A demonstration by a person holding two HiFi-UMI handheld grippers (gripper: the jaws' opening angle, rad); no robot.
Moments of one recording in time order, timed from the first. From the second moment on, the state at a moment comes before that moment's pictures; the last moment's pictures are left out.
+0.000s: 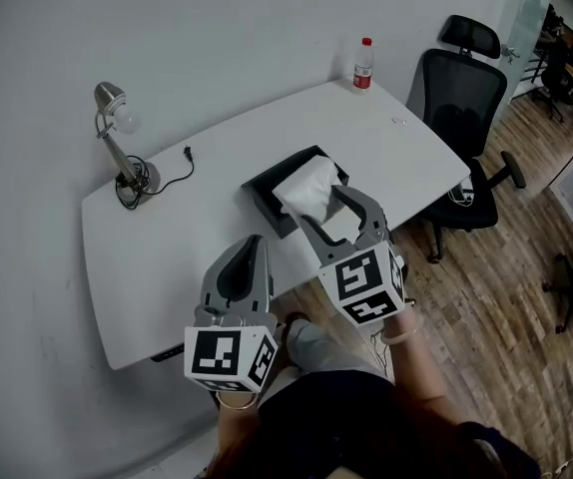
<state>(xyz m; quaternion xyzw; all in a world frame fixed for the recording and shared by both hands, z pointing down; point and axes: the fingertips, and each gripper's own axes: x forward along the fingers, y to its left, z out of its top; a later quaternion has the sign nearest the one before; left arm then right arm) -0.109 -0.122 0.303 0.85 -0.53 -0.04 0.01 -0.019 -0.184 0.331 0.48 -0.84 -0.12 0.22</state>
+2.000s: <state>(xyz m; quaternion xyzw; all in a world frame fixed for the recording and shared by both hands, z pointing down) -0.052 -0.052 0.283 0.83 -0.56 -0.02 0.00 0.030 -0.092 0.278 0.45 -0.87 -0.16 0.13</state>
